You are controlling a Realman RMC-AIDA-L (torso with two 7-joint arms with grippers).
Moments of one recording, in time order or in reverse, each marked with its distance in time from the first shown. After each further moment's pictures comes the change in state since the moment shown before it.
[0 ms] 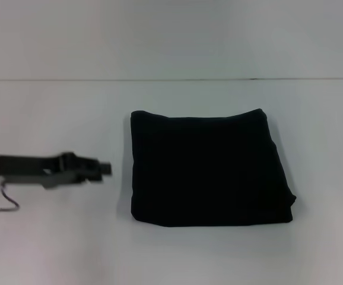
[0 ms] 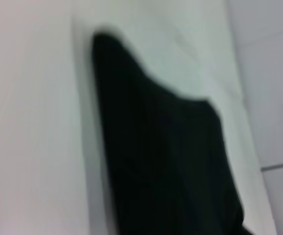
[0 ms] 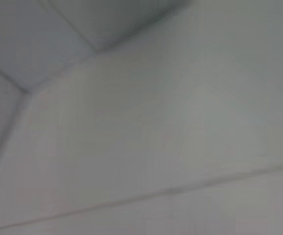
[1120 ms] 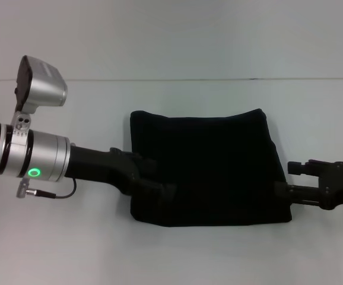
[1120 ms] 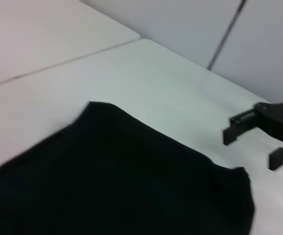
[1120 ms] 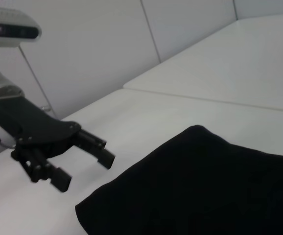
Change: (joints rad) left arm -0.111 -0.117 0.144 0.079 0.036 -0.088 0.657; right arm -0.160 0.305 -0.083 0.132 0.072 -0.108 -0.921
